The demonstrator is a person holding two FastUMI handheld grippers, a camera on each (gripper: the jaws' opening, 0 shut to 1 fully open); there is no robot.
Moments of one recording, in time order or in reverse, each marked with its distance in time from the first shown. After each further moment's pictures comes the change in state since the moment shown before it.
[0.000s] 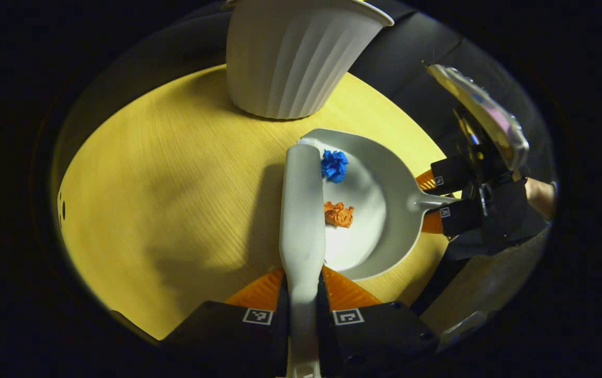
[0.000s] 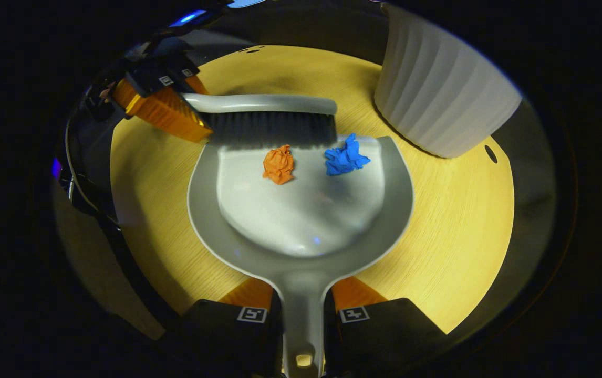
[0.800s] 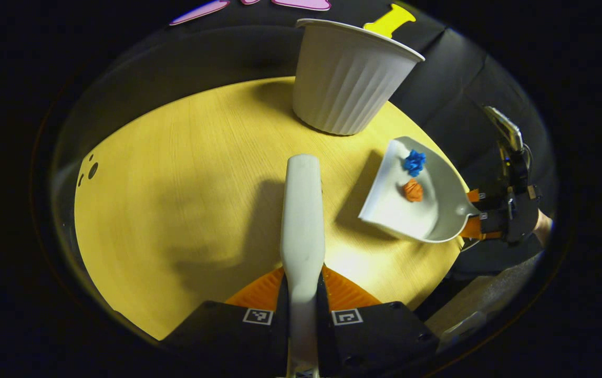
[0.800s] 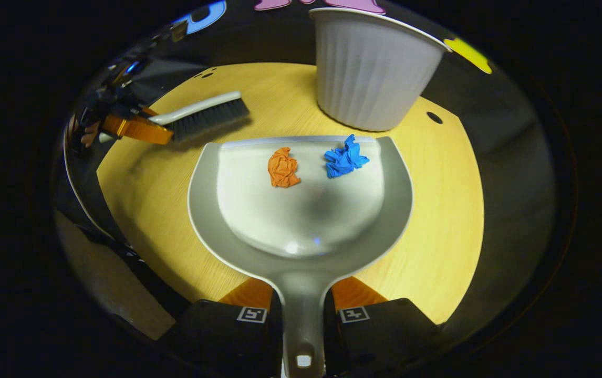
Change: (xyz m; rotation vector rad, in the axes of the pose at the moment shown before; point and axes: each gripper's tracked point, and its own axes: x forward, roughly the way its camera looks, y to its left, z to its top) left arm -0.003 0.080 -0.024 -0.130 -0.124 0.151; right arm -0.050 -0.061 -0.026 0.267 -0.039 -0.144
